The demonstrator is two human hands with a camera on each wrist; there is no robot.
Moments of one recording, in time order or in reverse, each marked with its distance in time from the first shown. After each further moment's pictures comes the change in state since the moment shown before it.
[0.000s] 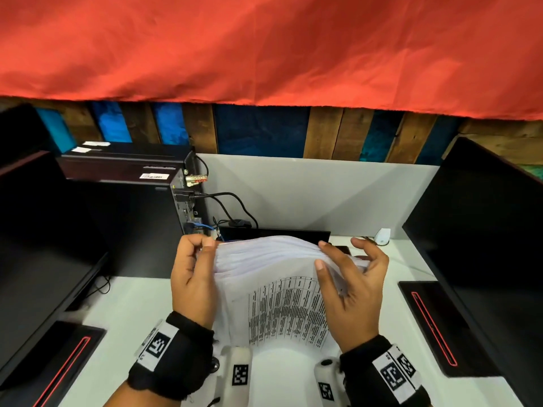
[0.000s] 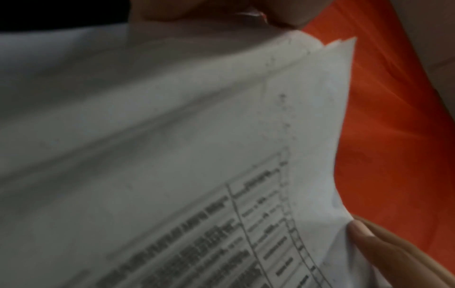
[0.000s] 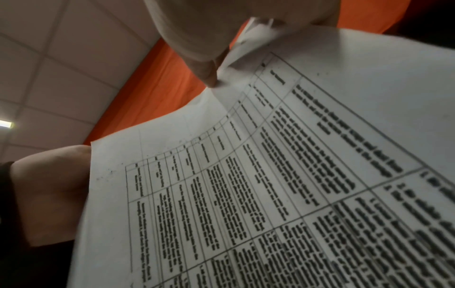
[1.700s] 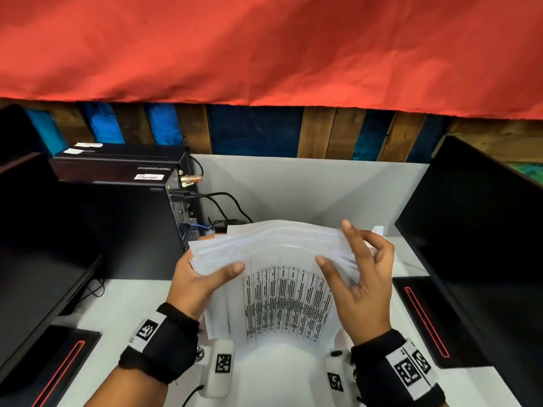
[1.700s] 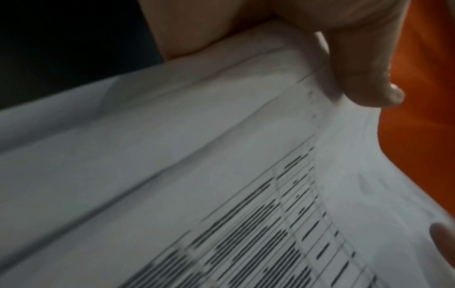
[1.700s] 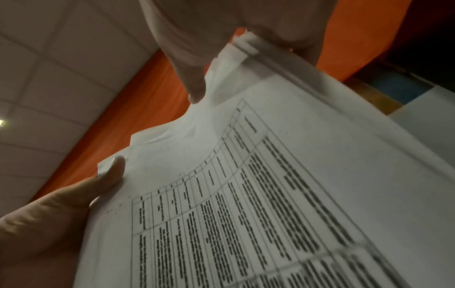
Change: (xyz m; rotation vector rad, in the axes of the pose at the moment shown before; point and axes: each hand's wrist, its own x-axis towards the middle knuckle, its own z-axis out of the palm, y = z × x) left_hand 0.013 -0.013 -0.016 -0.213 -0.360 -0.170; right_hand 0.008 0.002 -0.017 0.156 -0.035 0.017
